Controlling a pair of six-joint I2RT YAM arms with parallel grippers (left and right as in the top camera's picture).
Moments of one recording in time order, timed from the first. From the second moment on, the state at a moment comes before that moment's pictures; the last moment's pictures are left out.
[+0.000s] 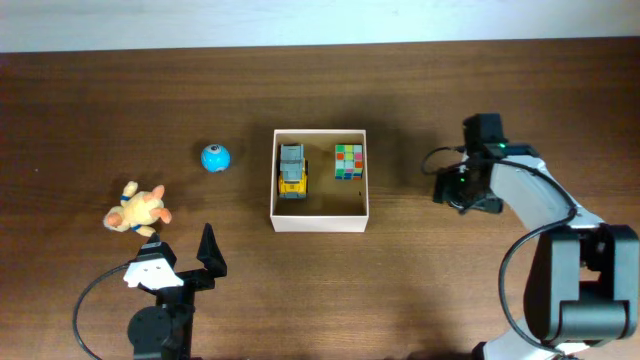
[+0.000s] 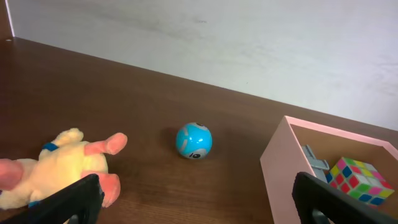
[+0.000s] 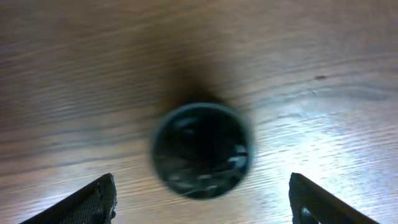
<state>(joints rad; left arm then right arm) 0.04 0.01 0.04 -0.13 -0.01 -0.25 -0.04 1.78 1.11 -0.74 0.03 0.22</state>
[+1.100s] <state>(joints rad) 0.04 0.01 0.04 -0.13 -0.01 -0.25 -0.07 1.78 0.99 -0.51 -0.02 0.07</state>
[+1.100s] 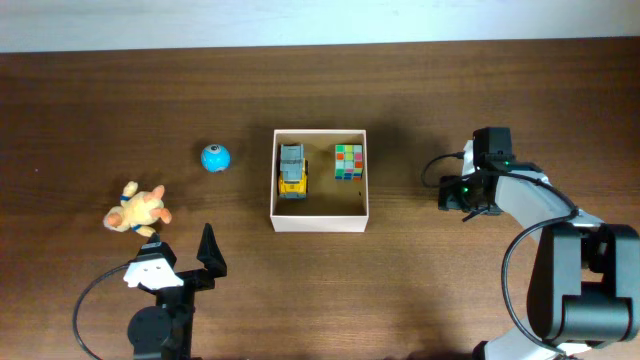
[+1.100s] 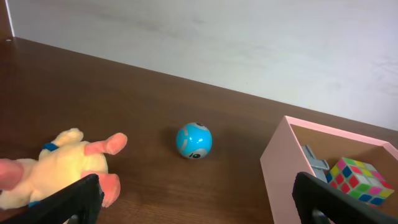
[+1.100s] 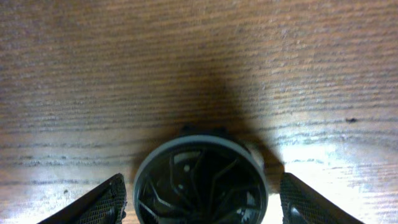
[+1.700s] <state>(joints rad) 0.04 0.01 0.04 -0.13 -0.01 -0.25 -0.07 1.78 0.98 -0.44 0.00 0.06</state>
